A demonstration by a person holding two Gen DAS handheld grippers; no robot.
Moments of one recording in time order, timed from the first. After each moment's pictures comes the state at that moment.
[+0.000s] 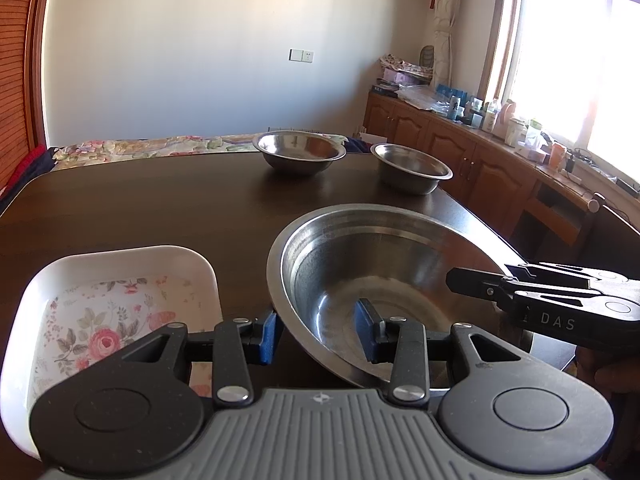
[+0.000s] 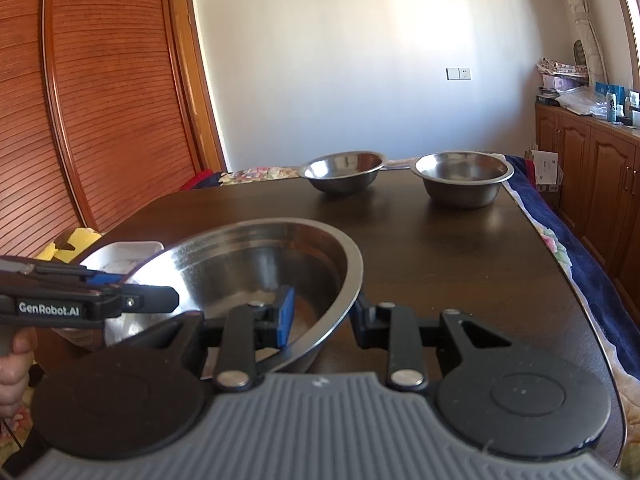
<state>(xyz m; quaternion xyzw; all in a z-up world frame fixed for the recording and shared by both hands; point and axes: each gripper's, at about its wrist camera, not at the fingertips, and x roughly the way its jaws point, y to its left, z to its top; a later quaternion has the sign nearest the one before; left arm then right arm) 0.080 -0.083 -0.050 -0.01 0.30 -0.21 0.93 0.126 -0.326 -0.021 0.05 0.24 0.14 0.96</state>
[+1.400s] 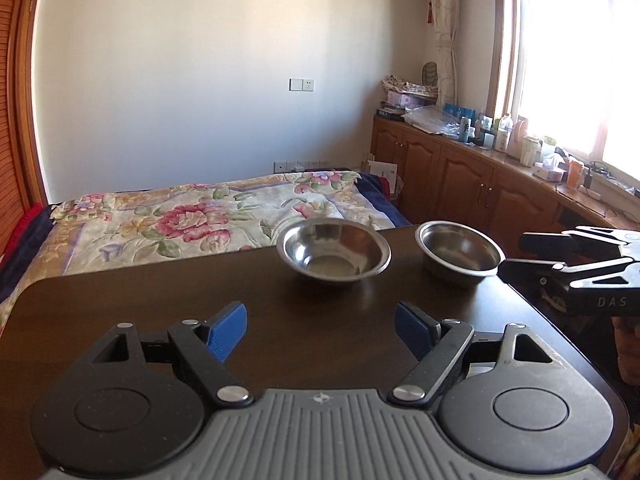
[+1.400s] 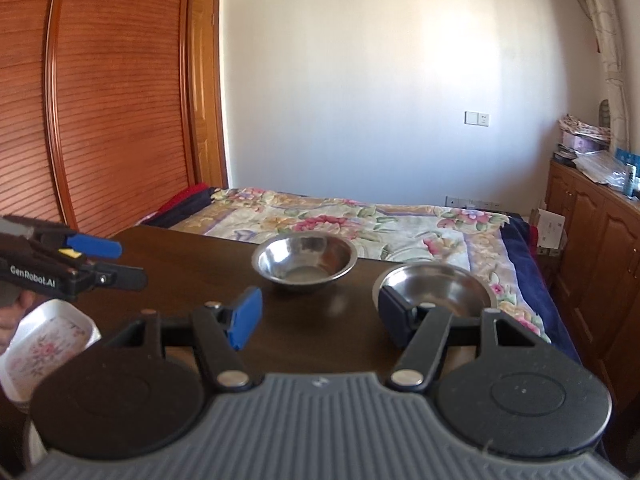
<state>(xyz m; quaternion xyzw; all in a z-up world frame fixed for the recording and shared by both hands) 0.206 -0.083 0.006 0.03 0.26 -0.21 0.94 0.224 -0.358 0.038 -0.02 0.21 0.17 0.96</state>
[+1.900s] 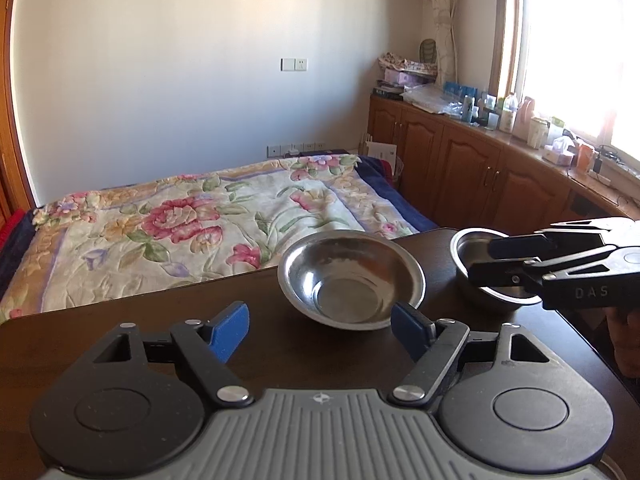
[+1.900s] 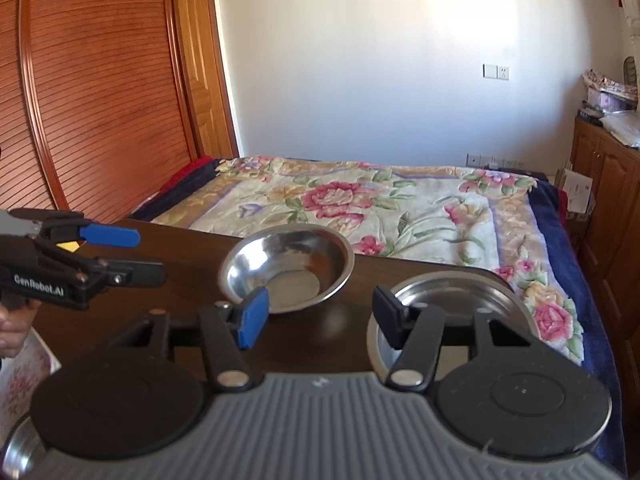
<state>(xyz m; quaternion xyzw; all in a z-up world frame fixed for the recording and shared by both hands) 0.290 -0.103 -0.008 0.04 0.29 -0.22 0.93 0.311 -0.363 0.029 0.00 0.28 0.19 0.94</state>
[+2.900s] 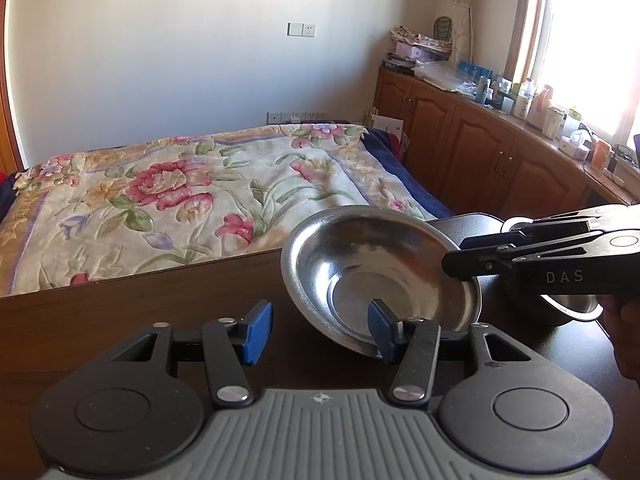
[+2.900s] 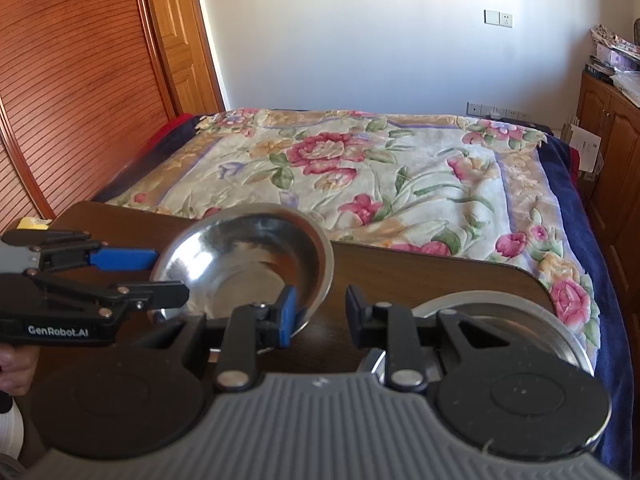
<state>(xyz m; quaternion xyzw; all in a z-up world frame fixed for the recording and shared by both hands) 0.356 -0.118 -0.046 0.02 0.34 -0.22 0.92 0.387 -0.349 0.004 0.00 0.36 0.18 0.92</state>
